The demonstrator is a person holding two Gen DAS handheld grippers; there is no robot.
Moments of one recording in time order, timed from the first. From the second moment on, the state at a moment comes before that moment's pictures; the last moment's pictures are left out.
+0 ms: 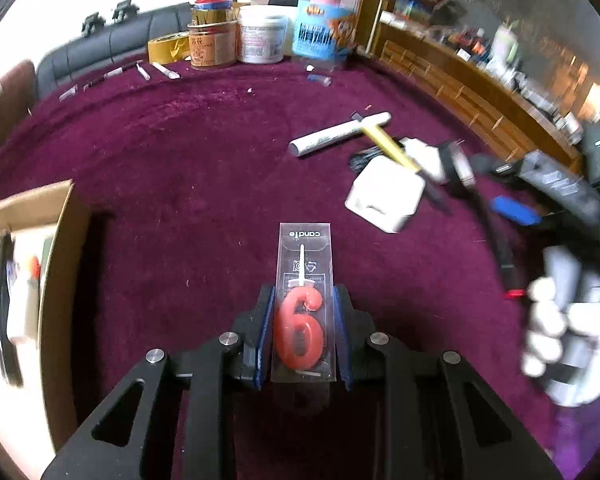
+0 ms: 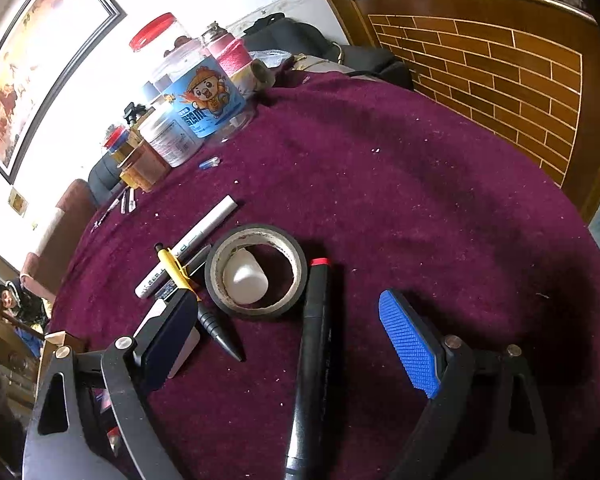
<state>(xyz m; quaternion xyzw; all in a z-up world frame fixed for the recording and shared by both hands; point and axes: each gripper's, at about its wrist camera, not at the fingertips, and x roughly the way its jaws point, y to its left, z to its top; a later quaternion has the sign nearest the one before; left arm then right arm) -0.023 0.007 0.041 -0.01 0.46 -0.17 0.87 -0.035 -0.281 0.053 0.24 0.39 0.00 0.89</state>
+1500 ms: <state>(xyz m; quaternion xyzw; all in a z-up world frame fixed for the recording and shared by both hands) -0.110 0.226 0.050 -0.19 0.45 -0.03 0.87 -0.065 -0.082 0.107 0.17 0.47 0.23 0.83</state>
